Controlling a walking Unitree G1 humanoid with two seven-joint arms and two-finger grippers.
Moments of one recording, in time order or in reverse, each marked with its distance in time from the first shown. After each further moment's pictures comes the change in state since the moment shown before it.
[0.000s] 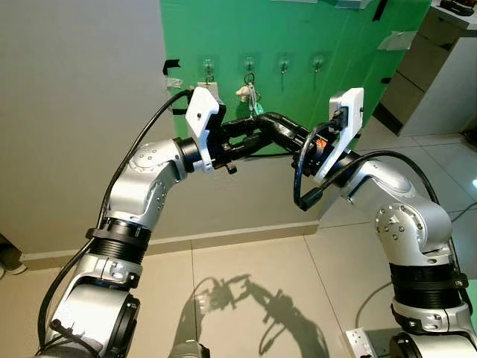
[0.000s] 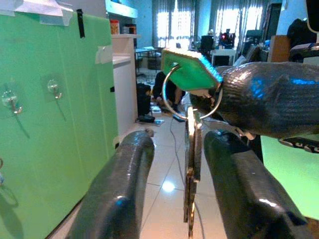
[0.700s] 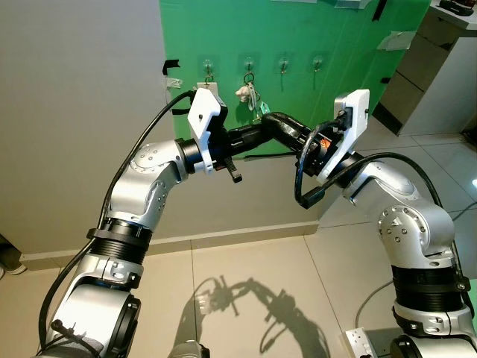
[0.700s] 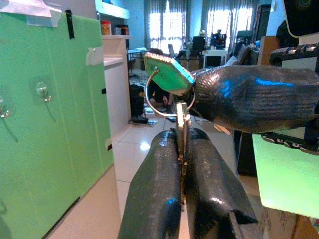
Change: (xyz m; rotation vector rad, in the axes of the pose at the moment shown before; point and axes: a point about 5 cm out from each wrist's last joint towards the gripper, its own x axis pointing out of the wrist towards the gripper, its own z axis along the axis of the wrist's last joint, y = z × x) left arm 0.001 -0.002 0.000 0.000 -0.004 -0.035; right arm -0.005 -0.004 -0.001 0.004 -0.006 -0.055
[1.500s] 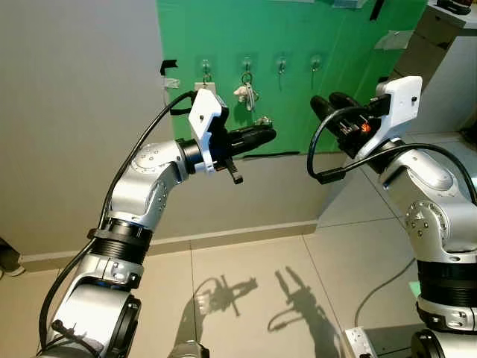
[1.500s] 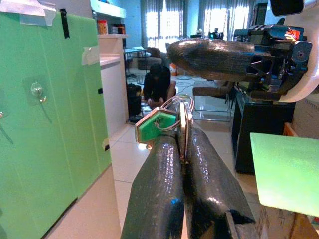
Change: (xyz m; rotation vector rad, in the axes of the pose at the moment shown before) left arm 0.001 -0.001 0.000 0.005 0.004 -0.005; right arm -0.028 -0.042 0.025 -0.261 -0.026 -0.351
